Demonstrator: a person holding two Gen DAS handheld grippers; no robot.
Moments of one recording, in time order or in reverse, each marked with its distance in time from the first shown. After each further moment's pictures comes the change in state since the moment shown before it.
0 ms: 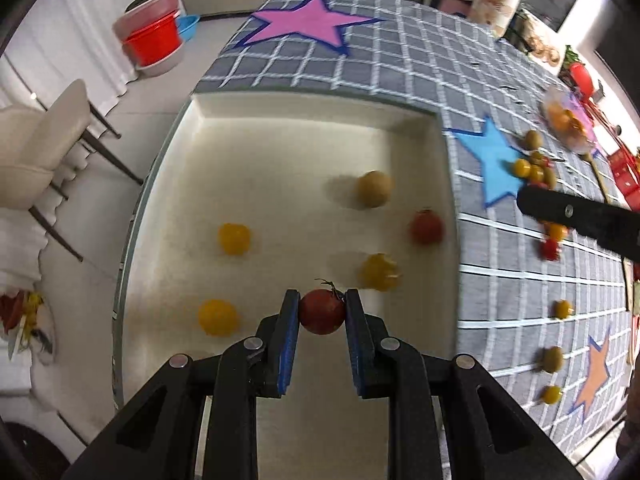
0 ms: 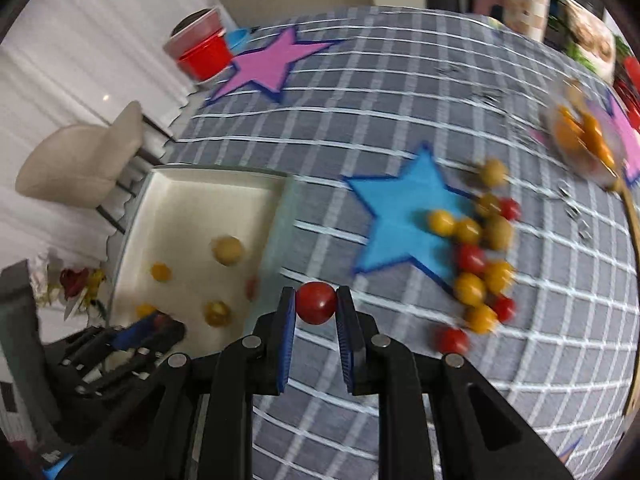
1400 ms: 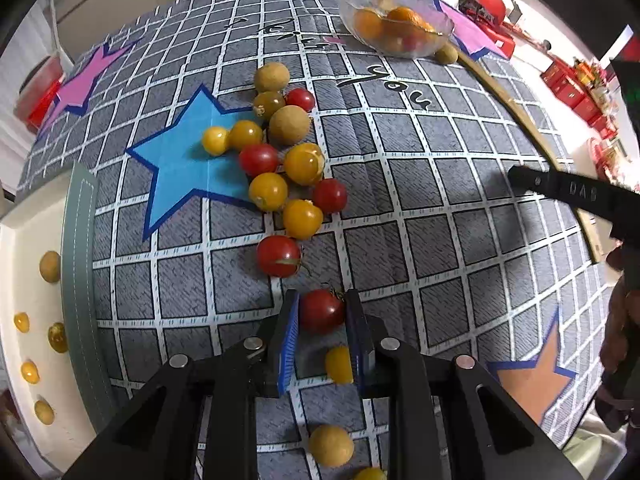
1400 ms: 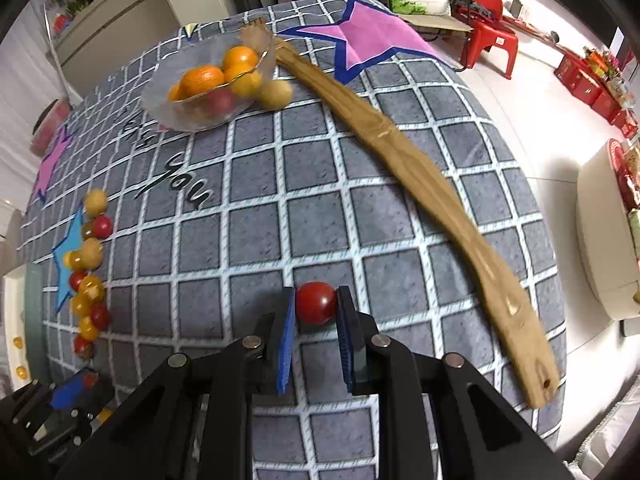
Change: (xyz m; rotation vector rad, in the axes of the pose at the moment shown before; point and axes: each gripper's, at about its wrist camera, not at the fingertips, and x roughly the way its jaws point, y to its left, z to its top) left arm 0.027 -0.251 -0.001 0.304 0.042 -0.137; right arm -0.060 -0.274 -0.079 0.390 -0.113 -0.311
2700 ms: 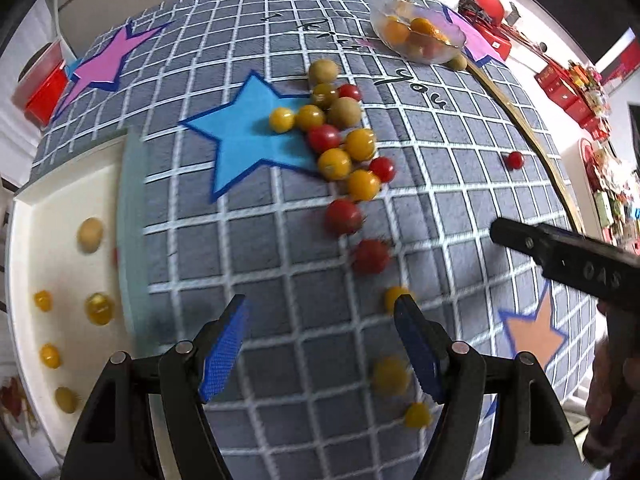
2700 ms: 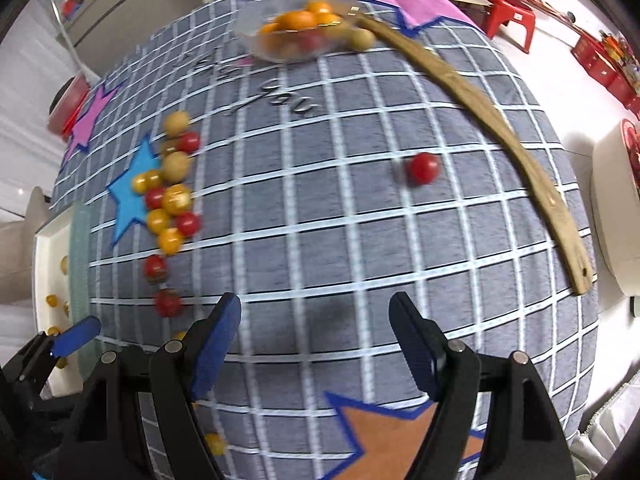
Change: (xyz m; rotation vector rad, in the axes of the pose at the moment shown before) left arm -0.030 0.043 -0.018 -0.016 0.024 -0.031; right arm -0.028 0.062 -0.048 0.004 0.120 0.053
